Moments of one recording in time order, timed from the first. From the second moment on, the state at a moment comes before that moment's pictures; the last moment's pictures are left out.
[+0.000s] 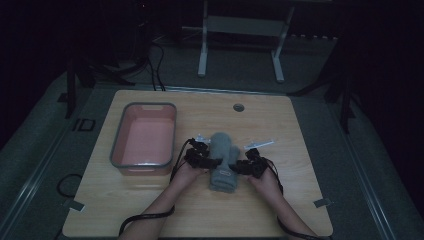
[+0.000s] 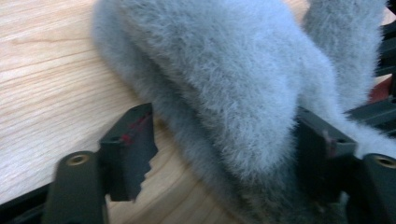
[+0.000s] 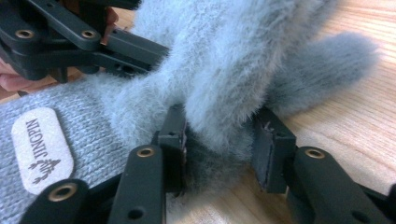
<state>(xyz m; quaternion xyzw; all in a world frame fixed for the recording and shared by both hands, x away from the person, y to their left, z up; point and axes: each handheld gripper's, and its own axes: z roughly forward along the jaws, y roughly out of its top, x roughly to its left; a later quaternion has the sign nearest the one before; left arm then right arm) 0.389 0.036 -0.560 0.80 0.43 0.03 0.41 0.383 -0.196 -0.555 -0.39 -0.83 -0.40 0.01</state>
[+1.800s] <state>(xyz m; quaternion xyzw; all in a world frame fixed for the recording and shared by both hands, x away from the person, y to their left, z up) 0.378 0.071 -0.411 0.78 0.34 0.08 0.51 0.373 -0.186 -0.419 -0.34 -0.77 -0.53 -0.04</state>
